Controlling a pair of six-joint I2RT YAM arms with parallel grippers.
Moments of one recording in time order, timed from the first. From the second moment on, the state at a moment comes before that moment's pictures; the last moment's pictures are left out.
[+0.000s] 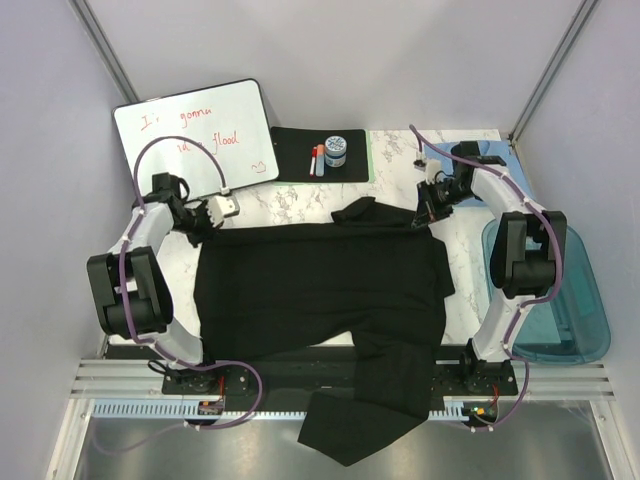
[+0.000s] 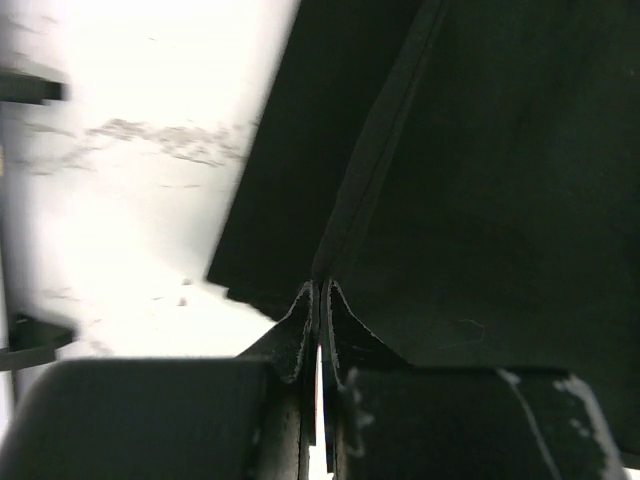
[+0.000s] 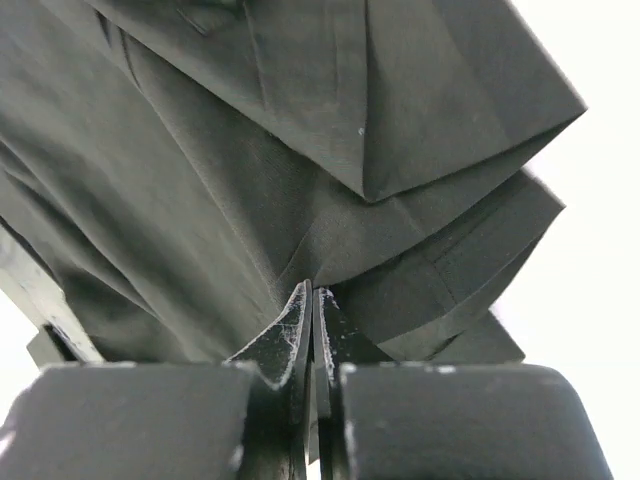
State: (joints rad) left arm 0.19 1.62 1.15 -0.75 0.53 1.28; right arm 0.01 1.91 1.51 -0.92 -0.63 -0.32
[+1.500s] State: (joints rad) left arm -0.30 1.85 1.35 -0.59 0.50 0.68; right arm 0.02 2.09 1.53 -0.96 -0.54 -0.29
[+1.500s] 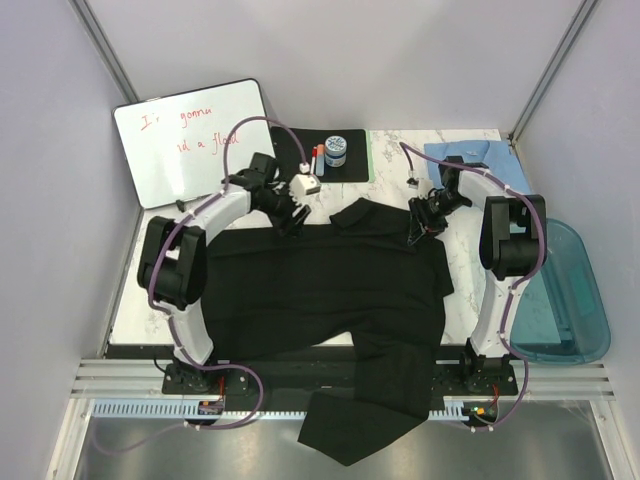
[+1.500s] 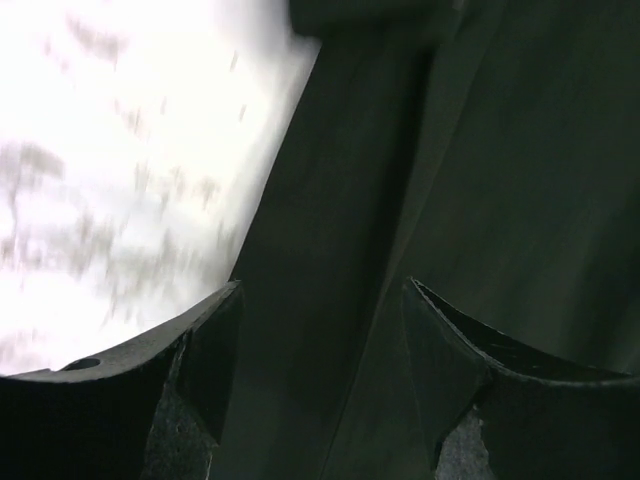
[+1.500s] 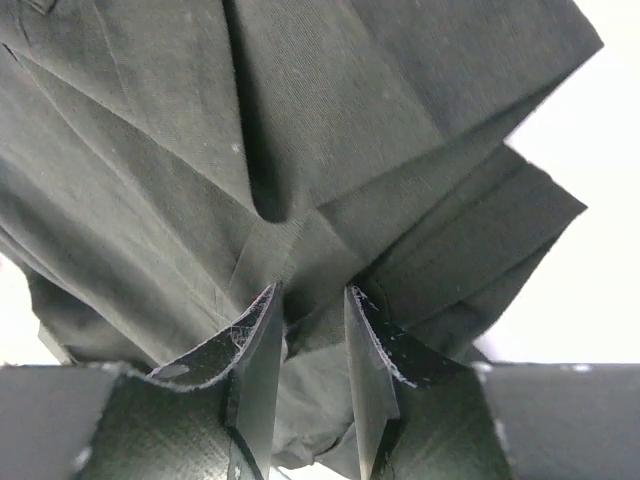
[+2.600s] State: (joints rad) left arm -0.71 2.20 1.61 -0.13 0.00 0.30; right arm 0.04 2.09 1.53 -0.93 -0.53 -0.29
